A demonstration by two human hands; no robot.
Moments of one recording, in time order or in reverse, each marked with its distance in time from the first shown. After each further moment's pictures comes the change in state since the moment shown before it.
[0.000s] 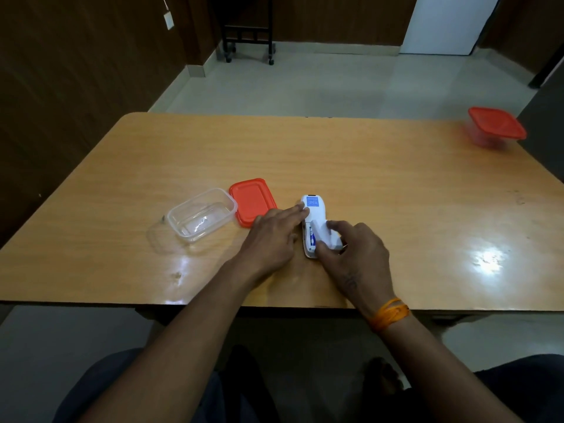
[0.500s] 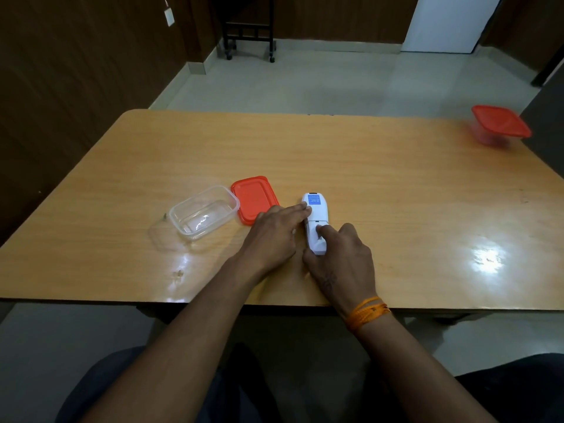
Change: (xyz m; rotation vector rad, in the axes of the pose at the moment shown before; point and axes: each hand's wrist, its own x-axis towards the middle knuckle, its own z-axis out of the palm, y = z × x) left_hand 0.003 -0.004 0.002 -0.029 0.032 0.017; right_hand -0.008 -0.020 0.018 -0.130 -0.102 -0.019
